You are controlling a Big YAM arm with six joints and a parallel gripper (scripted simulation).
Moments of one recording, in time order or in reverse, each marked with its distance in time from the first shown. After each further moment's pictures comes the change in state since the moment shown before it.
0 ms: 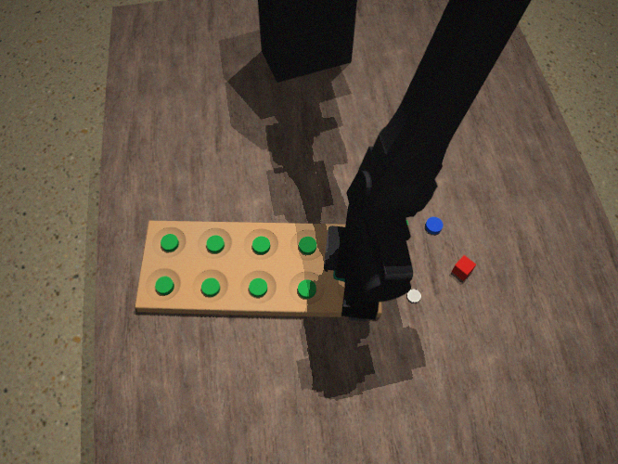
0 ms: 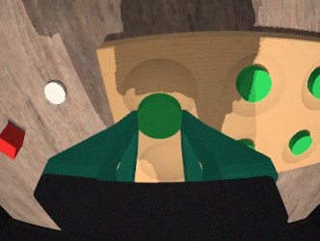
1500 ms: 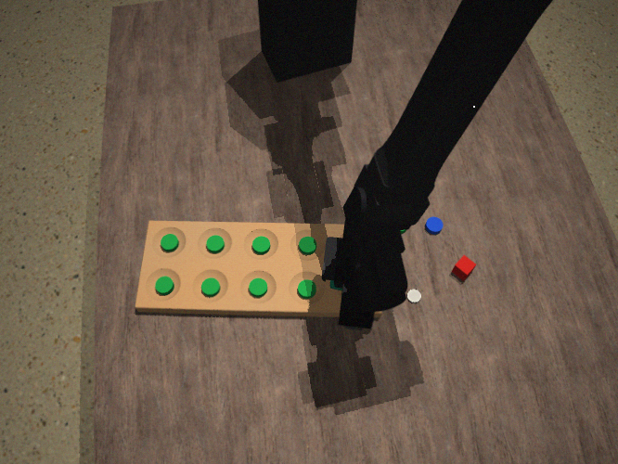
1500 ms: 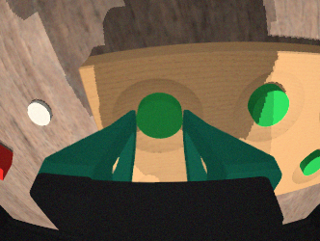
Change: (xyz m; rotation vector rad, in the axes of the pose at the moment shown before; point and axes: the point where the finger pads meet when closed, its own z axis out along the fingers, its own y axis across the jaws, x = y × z) arm -0.001 -0.001 0.031 -0.001 0.002 0.006
